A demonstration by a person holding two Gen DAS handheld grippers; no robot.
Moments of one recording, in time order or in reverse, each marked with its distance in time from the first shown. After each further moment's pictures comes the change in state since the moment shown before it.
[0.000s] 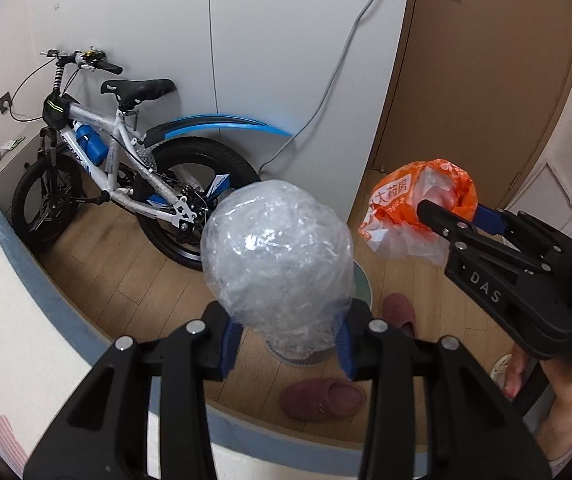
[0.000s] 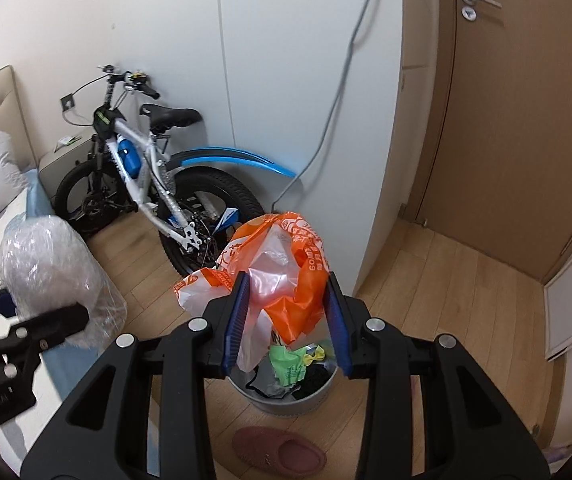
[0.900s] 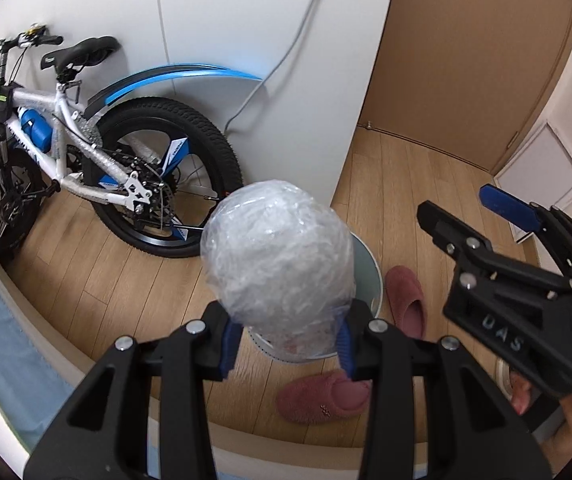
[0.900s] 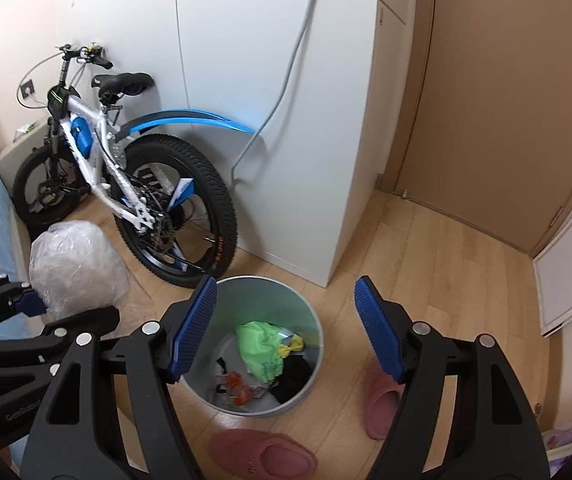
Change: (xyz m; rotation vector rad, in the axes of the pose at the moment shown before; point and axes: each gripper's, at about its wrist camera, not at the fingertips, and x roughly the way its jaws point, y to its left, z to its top) left arm 0.120 -0.011 0.001 0.074 0.129 -0.073; right arm 0.081 -0.018 -0.035 0.018 0.060 -0.122
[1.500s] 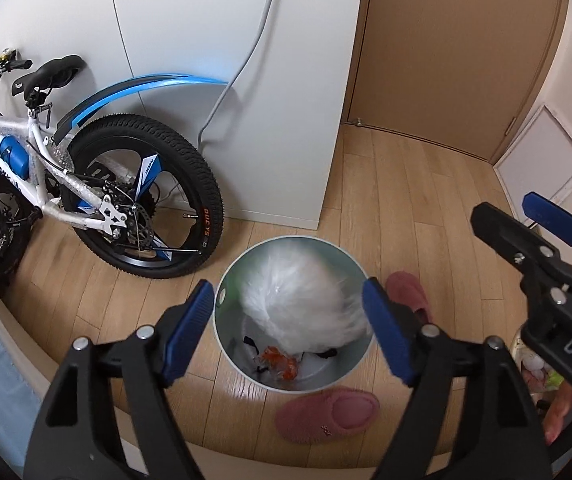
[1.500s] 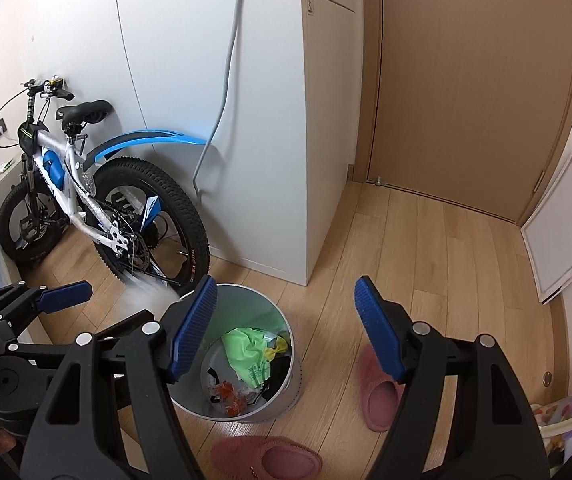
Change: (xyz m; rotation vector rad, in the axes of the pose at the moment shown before) left arm 0.044 -0.027 0.019 0.064 -0.004 0.016; right arm -0.001 -0.046 -0.003 0.145 -0.006 -0.032
